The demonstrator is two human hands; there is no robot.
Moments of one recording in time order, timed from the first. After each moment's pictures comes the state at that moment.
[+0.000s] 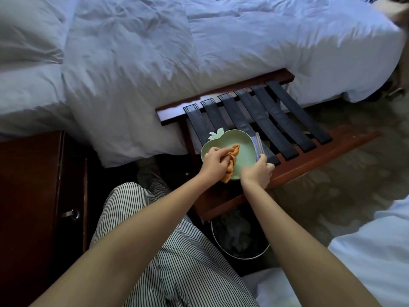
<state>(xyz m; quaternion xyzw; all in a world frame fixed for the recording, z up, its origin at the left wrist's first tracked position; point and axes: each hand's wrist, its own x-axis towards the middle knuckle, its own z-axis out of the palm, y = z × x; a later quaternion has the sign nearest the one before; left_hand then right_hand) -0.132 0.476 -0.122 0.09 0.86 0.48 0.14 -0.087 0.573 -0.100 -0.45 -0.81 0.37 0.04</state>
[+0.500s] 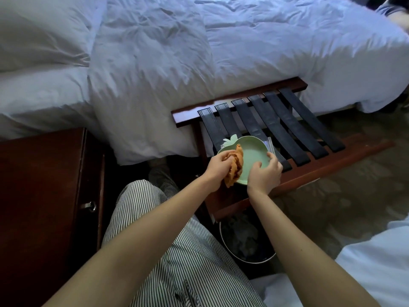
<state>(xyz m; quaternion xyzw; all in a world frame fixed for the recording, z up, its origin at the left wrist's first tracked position) -0.116 0.456 -0.093 -0.07 0.66 0.71 0.24 -0.075 0.549 -0.090 -0.39 -0.77 0.46 0.19</state>
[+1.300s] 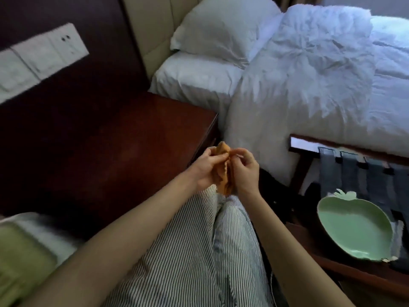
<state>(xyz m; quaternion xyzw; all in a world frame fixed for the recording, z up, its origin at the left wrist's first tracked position) -0.037 0.212 -0.025 -0.24 0.49 0.84 0.02 -0.067 0.316 -0.030 0.06 -0.68 0.73 -0.09</state>
